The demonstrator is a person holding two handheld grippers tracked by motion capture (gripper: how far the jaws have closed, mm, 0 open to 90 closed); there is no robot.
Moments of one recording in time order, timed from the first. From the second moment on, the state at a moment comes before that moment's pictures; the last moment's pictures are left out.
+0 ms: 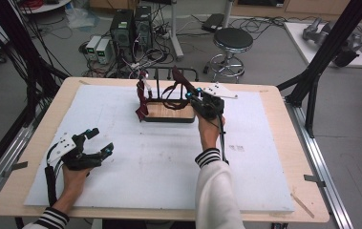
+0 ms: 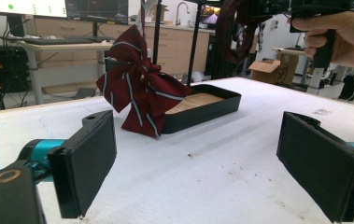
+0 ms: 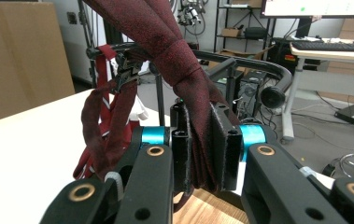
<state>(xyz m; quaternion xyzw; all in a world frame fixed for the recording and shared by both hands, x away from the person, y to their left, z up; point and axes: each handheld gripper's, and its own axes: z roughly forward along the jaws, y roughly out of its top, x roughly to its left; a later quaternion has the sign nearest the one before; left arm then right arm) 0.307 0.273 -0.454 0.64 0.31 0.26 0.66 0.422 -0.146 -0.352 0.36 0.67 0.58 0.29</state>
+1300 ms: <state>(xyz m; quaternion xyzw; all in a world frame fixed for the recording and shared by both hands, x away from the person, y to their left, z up) 0.307 0.274 -0.454 0.64 0.31 0.26 0.66 0.441 -0.136 -0.358 0.41 0.63 0.59 0.29</state>
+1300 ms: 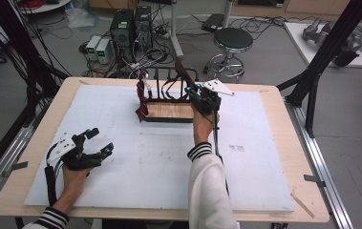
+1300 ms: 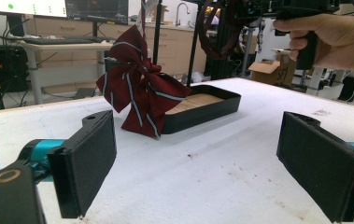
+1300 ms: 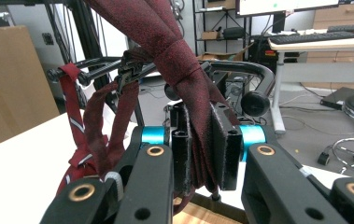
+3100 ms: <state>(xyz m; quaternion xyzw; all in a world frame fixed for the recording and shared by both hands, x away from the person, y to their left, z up) 0.307 0.274 -0.454 0.64 0.31 0.26 0.66 0.463 -0.140 -0.379 0.43 0.65 0.55 0.29</state>
